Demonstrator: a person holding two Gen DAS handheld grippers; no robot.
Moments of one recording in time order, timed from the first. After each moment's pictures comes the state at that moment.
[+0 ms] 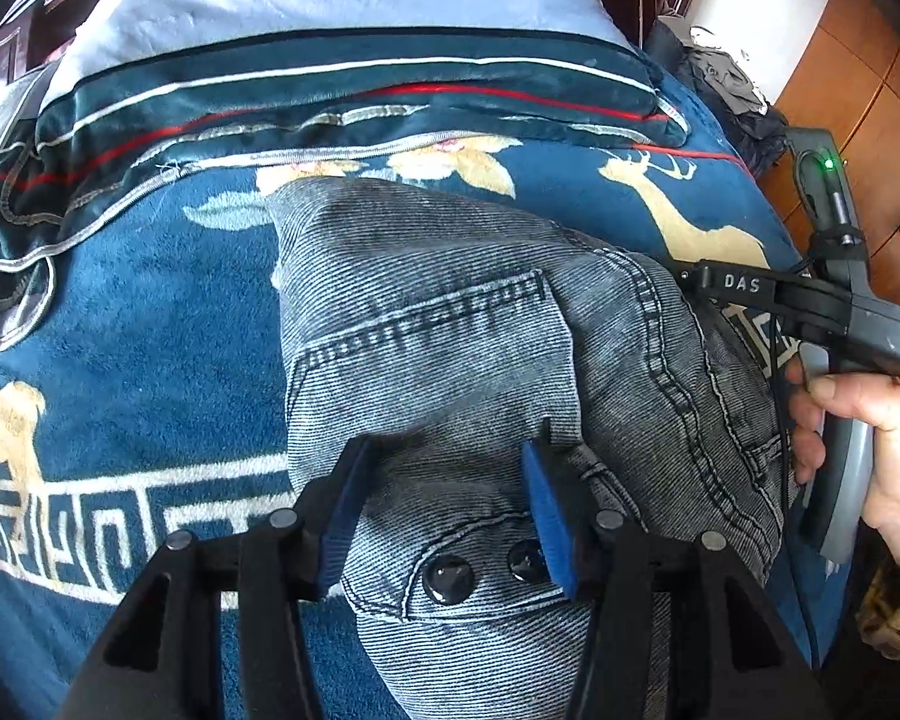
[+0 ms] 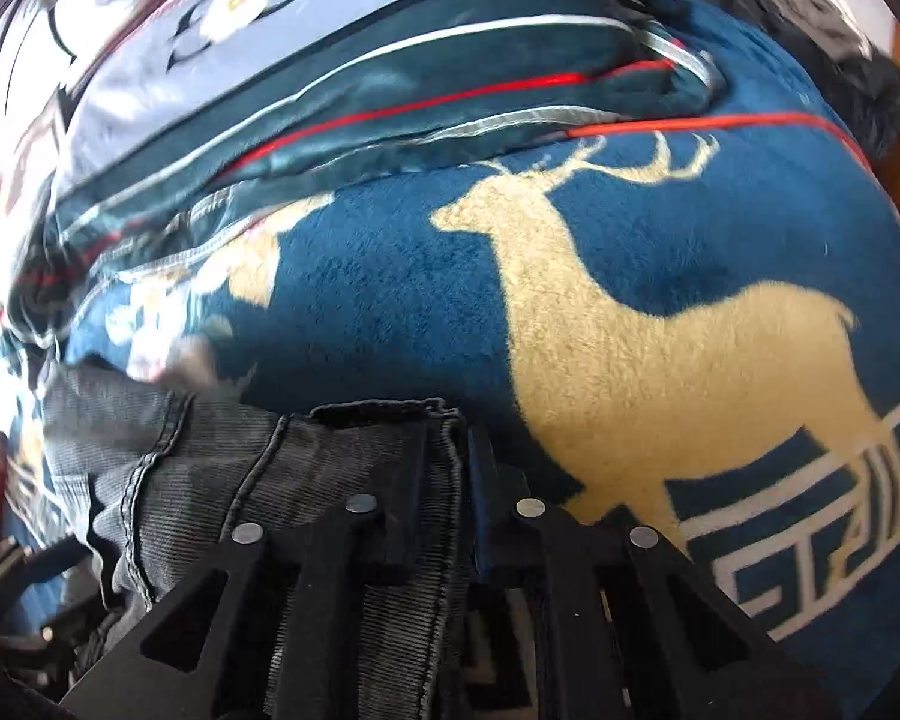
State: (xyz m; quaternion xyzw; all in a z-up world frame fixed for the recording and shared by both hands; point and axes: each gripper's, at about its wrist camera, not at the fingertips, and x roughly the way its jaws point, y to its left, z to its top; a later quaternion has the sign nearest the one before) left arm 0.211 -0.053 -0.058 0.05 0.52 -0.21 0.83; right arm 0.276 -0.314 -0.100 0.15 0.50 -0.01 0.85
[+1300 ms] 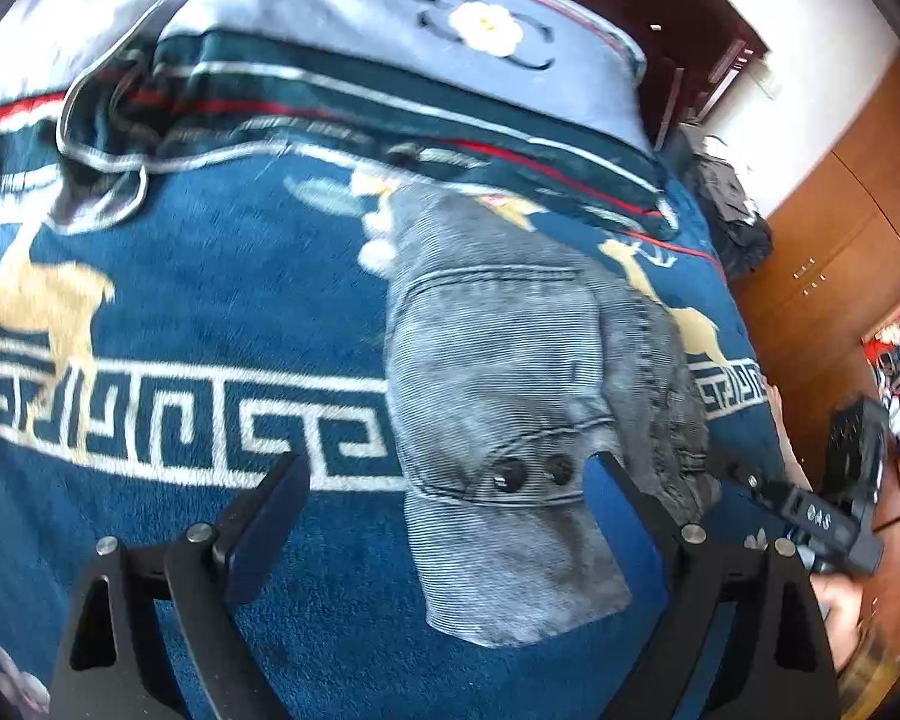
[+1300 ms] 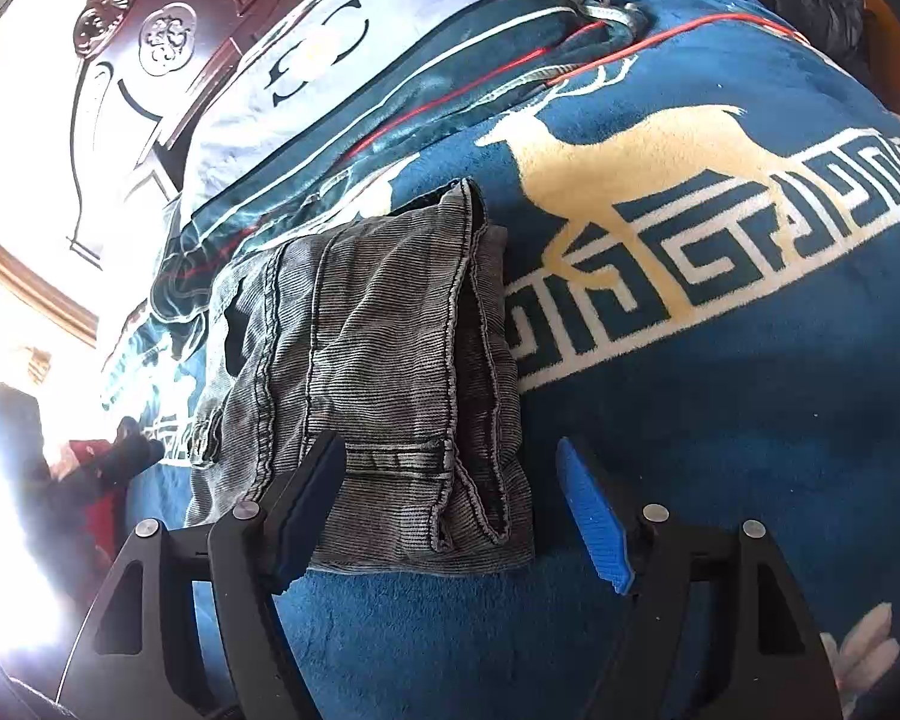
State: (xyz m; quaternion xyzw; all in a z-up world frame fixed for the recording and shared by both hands) left arm 0.179 0.019 -0.031 -0.09 0.50 -0.19 0.84; right arm 0.134 -0.312 -0.076 0.26 0.45 0.07 0.85
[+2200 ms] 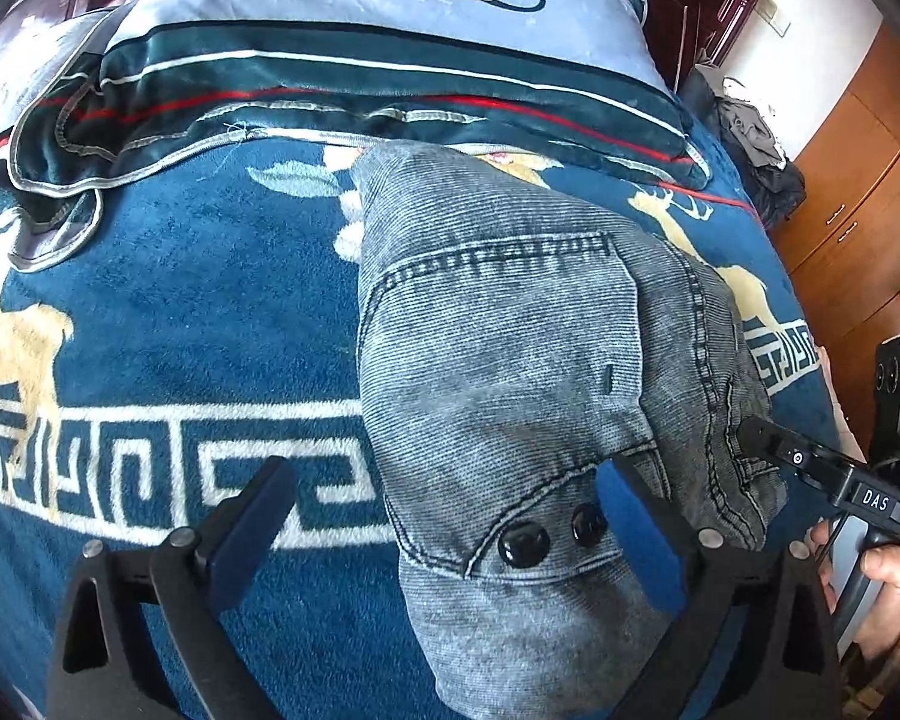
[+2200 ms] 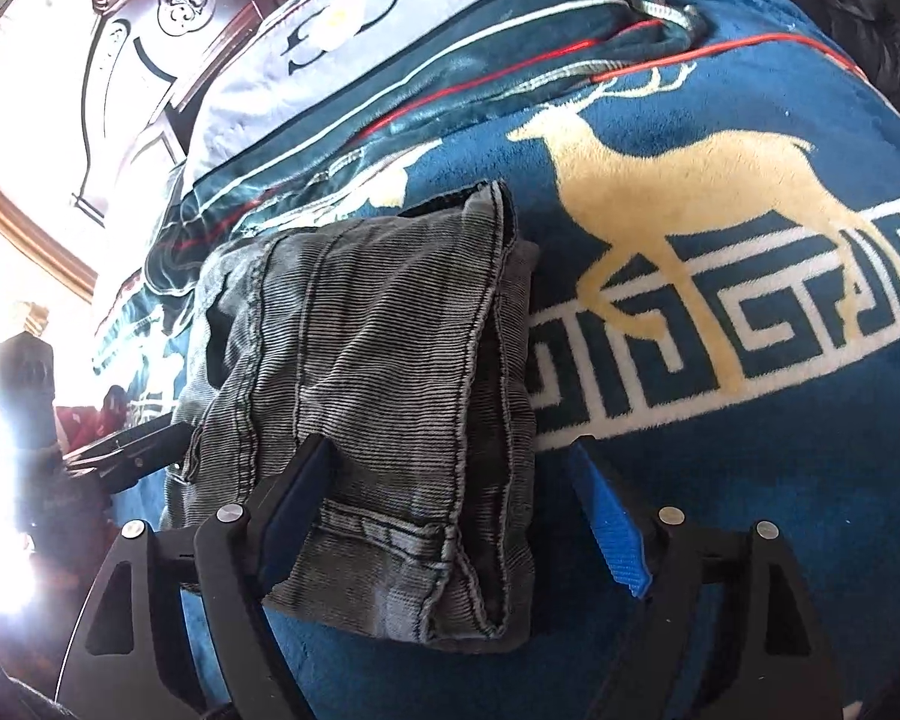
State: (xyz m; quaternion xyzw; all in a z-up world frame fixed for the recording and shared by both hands) left arm 0.204 -0.021 -0.057 -0.02 0.52 -0.18 0.83; right arm 0.164 -0.308 -0.085 0.22 0.47 0.10 0.85
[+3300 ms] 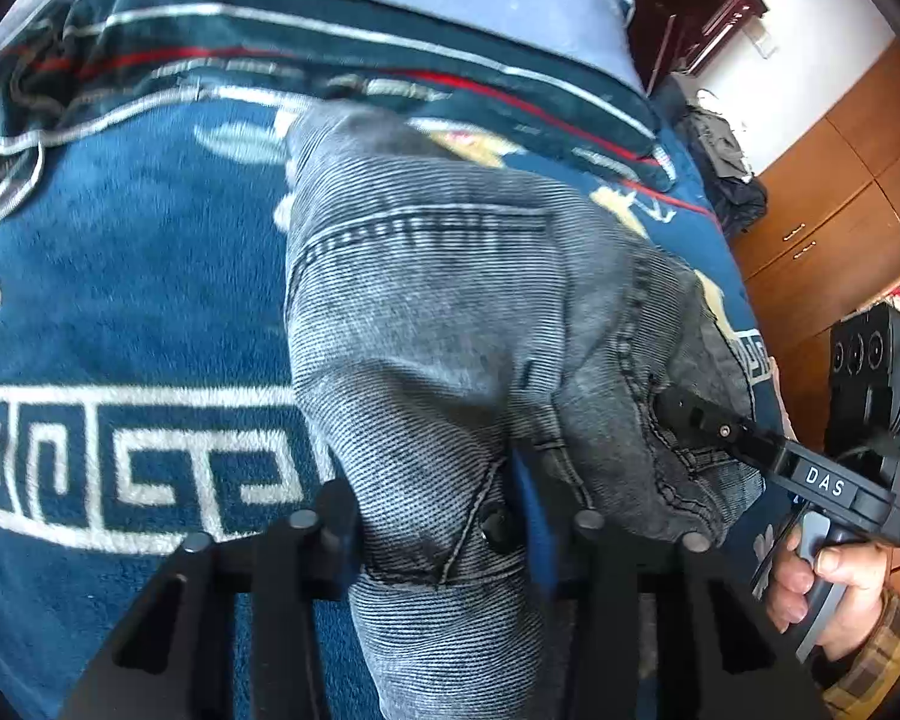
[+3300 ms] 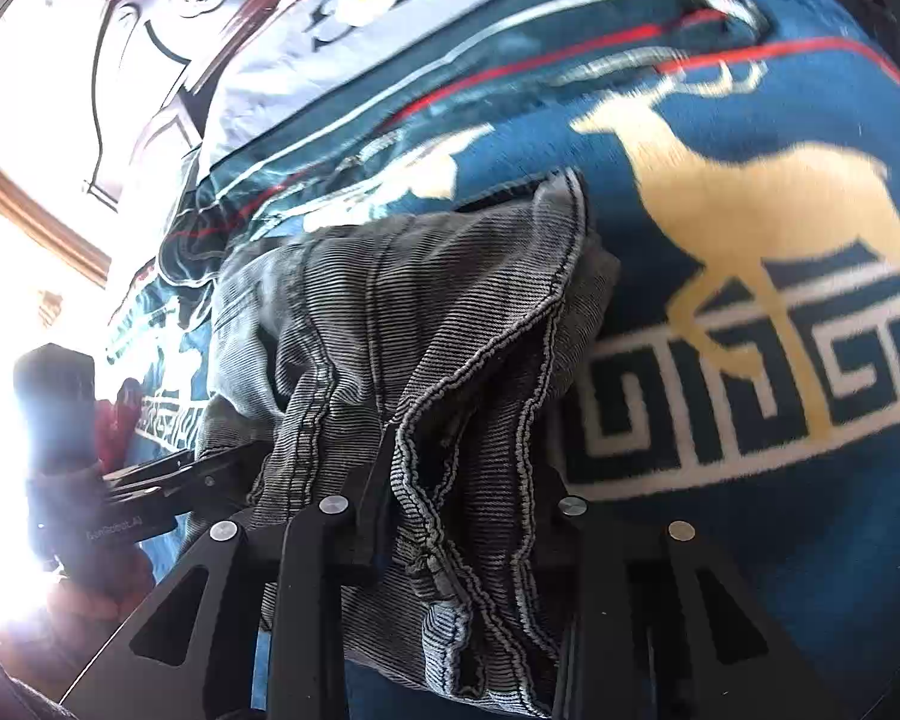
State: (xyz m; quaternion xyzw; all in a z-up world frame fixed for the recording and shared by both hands) left arm 0.204 -0.022 -0.063 -0.08 0.53 -0.24 0.81; right arm 0.185 -0.277 -0.073 0.21 0.48 0.13 0.84
